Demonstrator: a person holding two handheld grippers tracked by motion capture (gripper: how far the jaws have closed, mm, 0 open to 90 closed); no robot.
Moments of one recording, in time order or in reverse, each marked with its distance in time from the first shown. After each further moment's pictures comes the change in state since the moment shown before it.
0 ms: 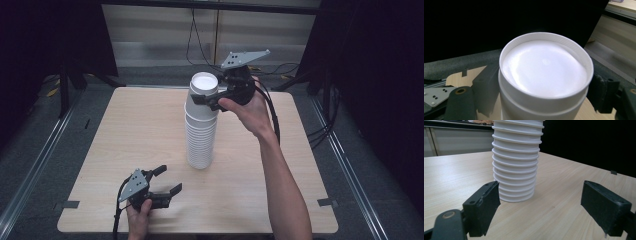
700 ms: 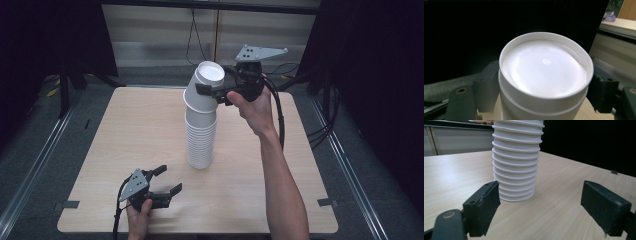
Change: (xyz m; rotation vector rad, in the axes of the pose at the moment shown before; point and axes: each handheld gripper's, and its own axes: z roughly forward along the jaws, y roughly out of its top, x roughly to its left) left arm -0.001 0.000 0.001 0.003 -0.011 -0.020; right arm -0.001 0.006 -0.020 -0.183 -0.001 0.039
